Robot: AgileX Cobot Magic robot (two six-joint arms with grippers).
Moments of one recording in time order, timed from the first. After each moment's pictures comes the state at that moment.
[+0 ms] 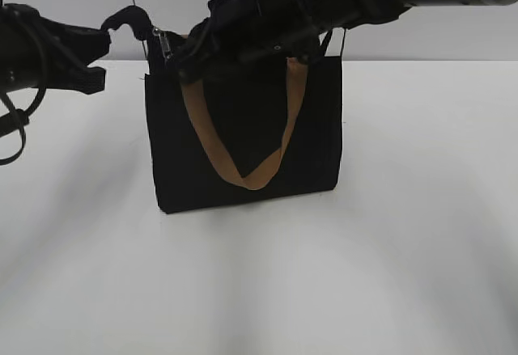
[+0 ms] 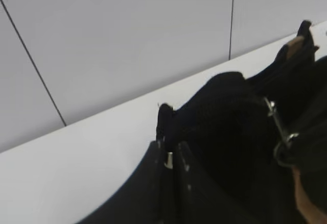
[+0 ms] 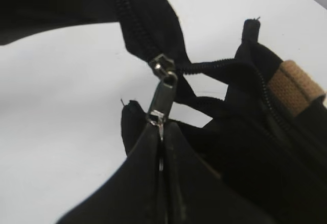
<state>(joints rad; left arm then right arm) -0.31 1.41 -0.69 0.44 -0.37 -0.22 0.55 1.96 -1.47 1.08 0.53 -1.24</state>
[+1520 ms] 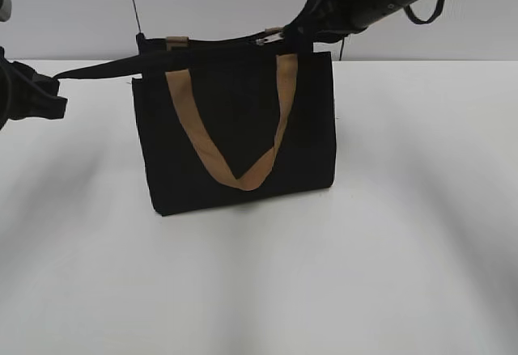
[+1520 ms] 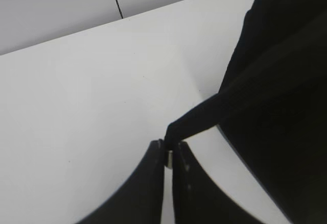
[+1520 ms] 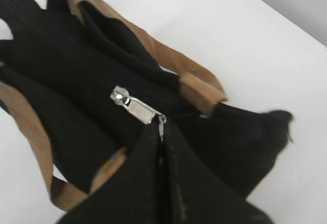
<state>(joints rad) -0.22 1.41 -0.70 0.40 -0.06 -0.22 0.29 1.89 -1.47 0.82 0.63 -1.05</state>
